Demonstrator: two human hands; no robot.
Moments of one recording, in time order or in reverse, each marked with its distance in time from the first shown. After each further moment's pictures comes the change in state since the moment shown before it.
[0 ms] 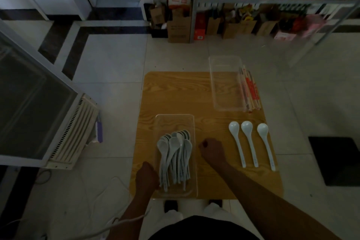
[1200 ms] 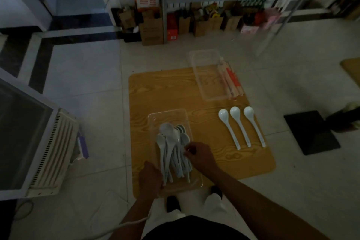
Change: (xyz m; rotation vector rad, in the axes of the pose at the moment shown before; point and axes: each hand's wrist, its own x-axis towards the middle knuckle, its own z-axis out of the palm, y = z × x) left_hand -0.010 -0.005 -0.015 0.097 0.022 0.210; right_hand -0.068 -0.034 0.039 0.179 0.053 -0.048
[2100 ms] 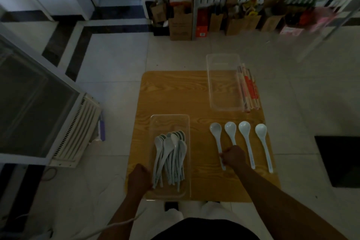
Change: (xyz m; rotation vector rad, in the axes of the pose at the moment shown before) left_hand 0.006 0.006 0.009 -0.086 -0.016 -0.257; right_hand 0.081 0.105 -0.097 -0.092 -0.107 0.408
